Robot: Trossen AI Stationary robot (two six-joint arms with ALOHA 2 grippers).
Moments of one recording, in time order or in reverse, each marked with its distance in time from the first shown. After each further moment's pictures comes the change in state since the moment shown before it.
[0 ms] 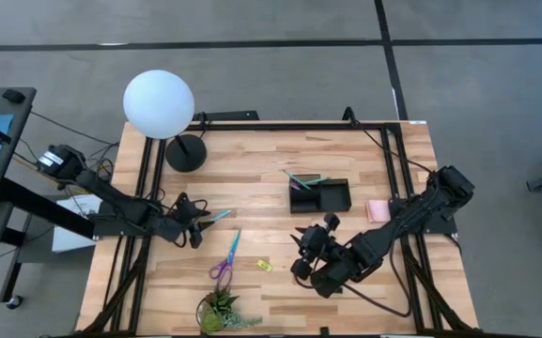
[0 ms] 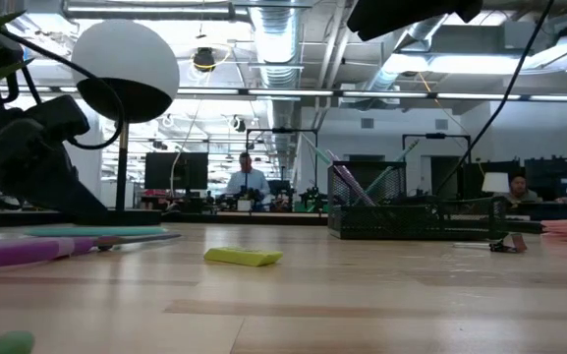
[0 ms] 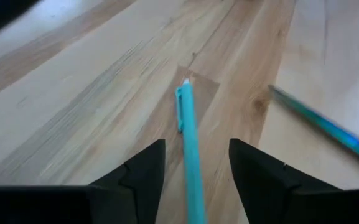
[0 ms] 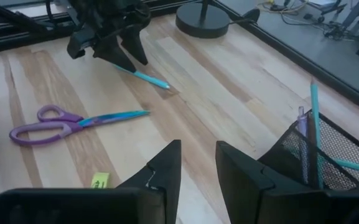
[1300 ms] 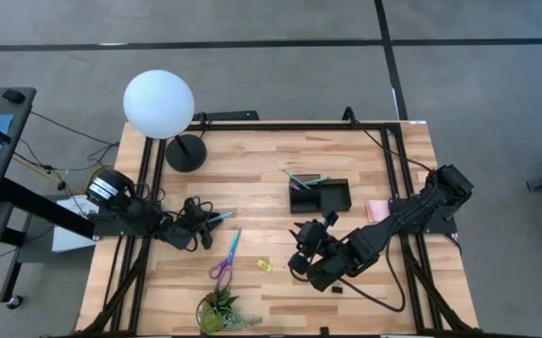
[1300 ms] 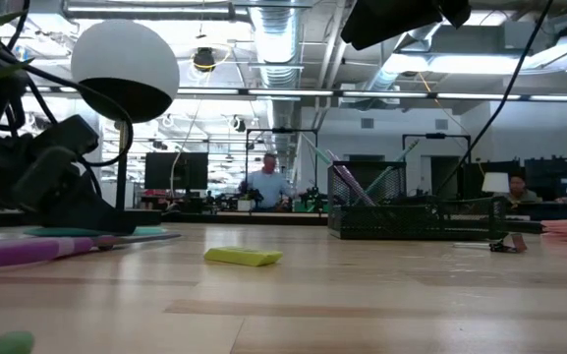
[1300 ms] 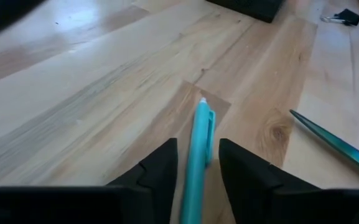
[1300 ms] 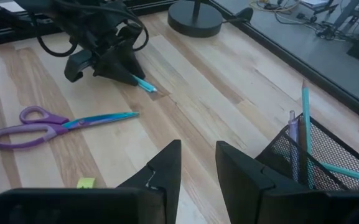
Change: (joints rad) left arm -0.016 0.697 0.021 0.617 -0.137 -0.060; right arm -0.033 0.000 0.000 -0.003 -0.009 -0.031
